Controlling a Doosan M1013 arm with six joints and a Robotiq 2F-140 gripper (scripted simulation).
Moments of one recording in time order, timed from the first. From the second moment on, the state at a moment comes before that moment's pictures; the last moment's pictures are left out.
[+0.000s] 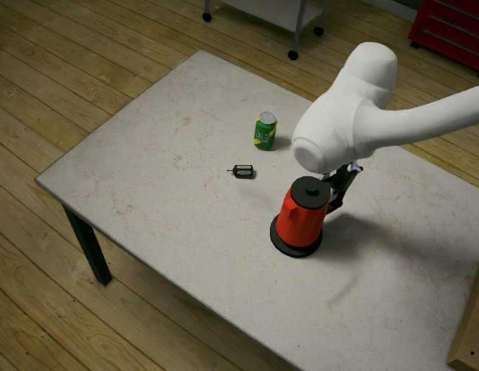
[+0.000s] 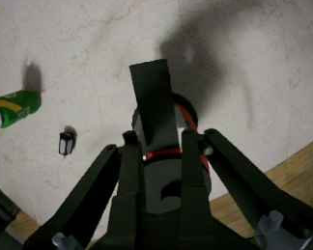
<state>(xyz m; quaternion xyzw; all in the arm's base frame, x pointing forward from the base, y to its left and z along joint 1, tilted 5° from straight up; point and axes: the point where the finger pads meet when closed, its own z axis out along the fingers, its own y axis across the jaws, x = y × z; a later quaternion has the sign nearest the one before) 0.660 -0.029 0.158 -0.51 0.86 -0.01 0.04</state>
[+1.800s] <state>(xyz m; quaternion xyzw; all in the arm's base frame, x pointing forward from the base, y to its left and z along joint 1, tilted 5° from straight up) 0.661 -0.029 0.150 -0.51 0.86 -0.01 0.04</state>
